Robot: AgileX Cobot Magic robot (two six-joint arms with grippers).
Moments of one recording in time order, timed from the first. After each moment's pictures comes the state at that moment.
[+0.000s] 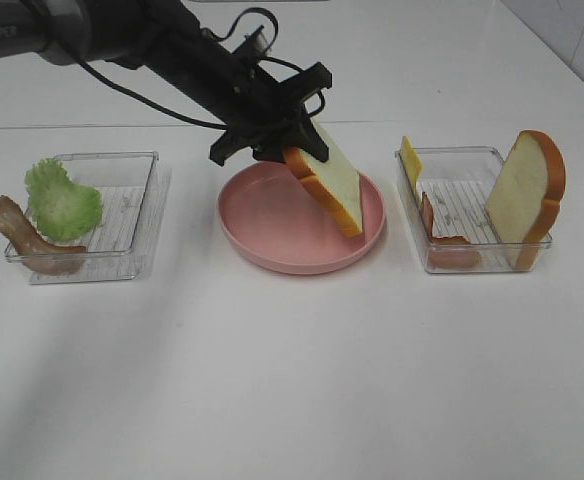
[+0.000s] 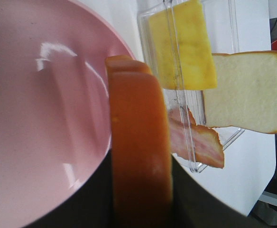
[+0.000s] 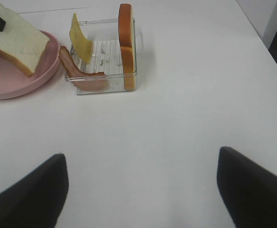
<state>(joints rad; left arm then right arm) -0.42 2.42 -2.05 -0.83 0.89 0.06 0.06 0.00 -0.46 -0.05 1.11 0.10</state>
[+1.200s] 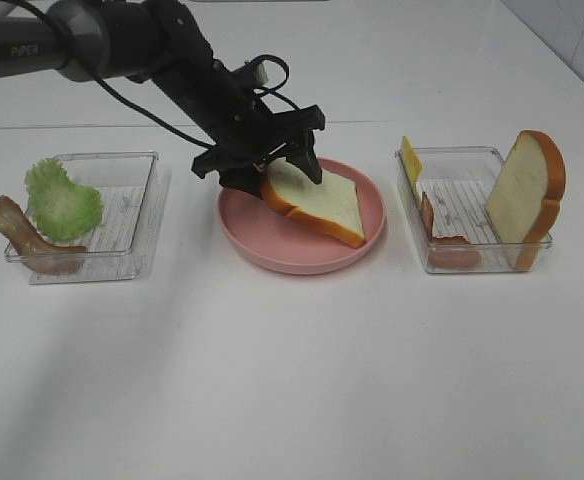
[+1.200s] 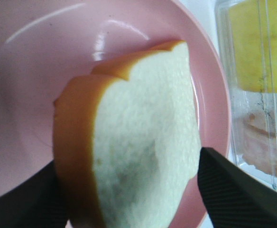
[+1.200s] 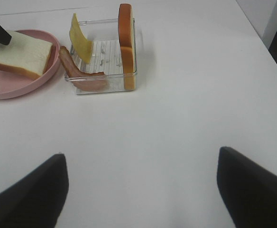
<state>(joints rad) -0.44 2.45 -2.05 -0.59 0.87 -0.05 0.06 0.00 -0.46 -0.05 1.11 0.10</state>
